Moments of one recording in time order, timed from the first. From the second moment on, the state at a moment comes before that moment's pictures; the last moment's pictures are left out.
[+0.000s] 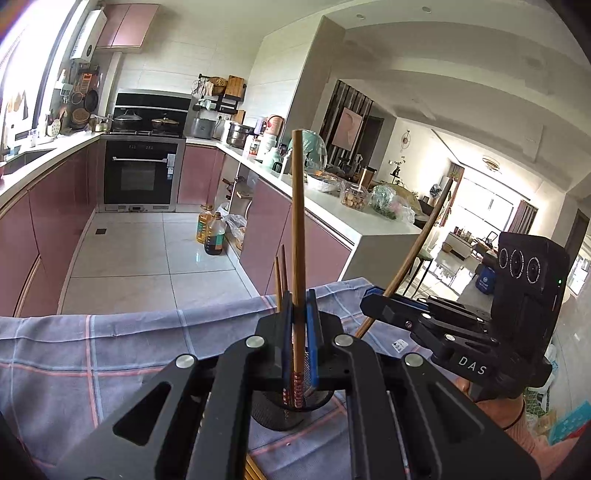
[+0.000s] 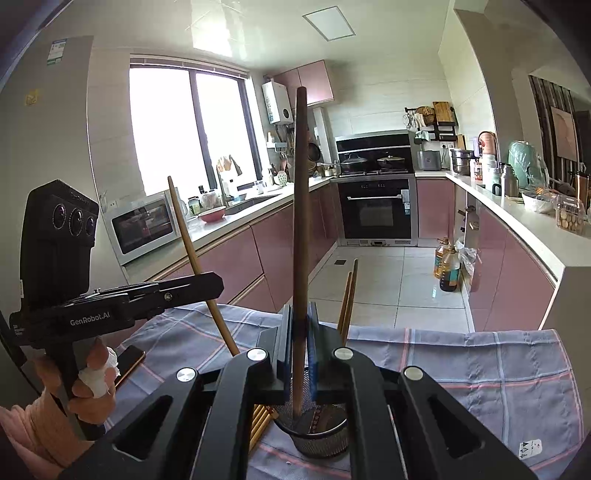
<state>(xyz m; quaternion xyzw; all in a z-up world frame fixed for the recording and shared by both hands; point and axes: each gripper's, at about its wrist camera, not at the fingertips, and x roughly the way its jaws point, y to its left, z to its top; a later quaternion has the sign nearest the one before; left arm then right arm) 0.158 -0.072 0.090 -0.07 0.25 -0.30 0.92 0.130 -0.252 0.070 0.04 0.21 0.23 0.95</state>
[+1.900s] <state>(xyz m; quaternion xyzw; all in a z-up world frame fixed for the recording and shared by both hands) 0.125 -0.035 -0.006 -0.02 0.33 -0.22 0.92 0.095 -0.214 -0.001 0.03 0.31 0.31 0.90</state>
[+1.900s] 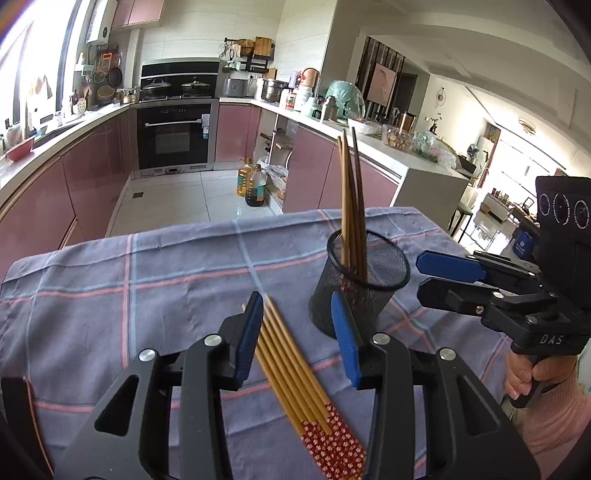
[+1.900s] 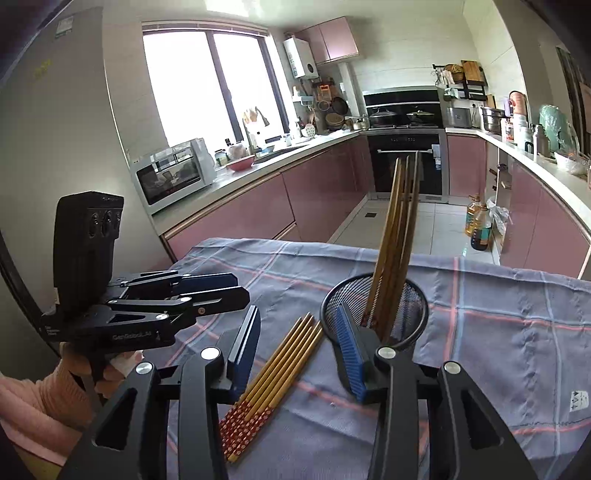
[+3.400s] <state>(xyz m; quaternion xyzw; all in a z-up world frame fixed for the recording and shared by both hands) 0.112 -0.034 -0.106 0.01 0.44 -0.18 0.88 0.094 -0.158 -0.098 -0.03 0.42 0.25 0.87</state>
